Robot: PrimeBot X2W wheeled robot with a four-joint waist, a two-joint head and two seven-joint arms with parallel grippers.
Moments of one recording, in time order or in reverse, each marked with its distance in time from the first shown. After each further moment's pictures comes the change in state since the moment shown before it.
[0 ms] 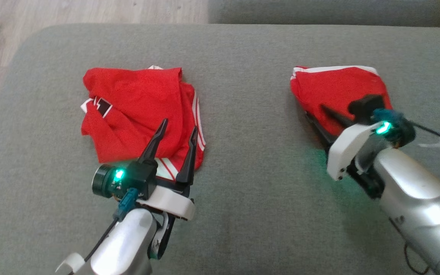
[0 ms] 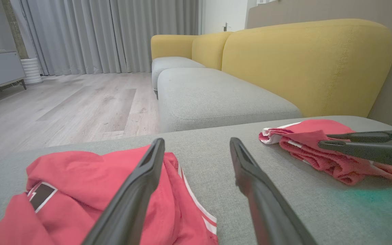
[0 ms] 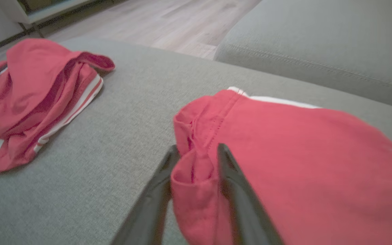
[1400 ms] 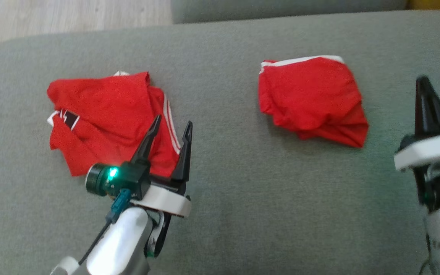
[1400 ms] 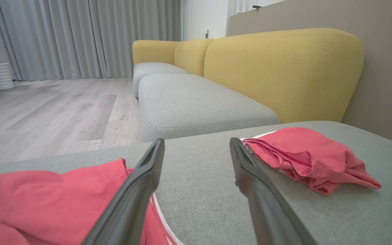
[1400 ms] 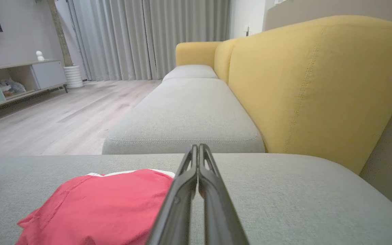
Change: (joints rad) left arm 0.033 -0.008 0.066 -0.046 0.036 -0.020 0.000; right arm 0.366 0.118 -0.841 -0.477 -0.431 0.000 -0.109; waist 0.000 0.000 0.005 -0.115
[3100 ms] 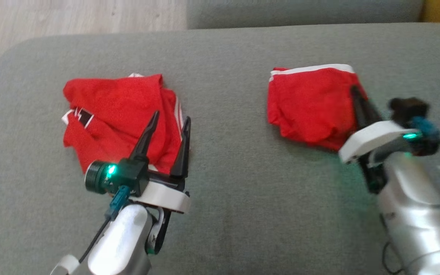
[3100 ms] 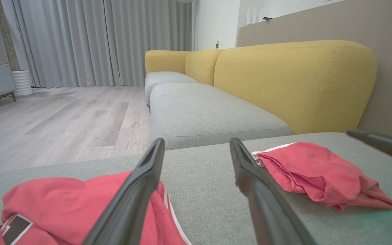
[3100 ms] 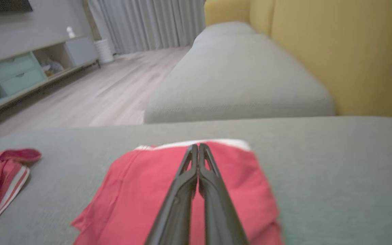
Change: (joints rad) left arm -0.019 -0.032 0.049 0.020 0.037 -0.029 0.000; right arm -0.314 0.100 0.235 0.627 0.053 0.000 -0.114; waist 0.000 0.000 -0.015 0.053
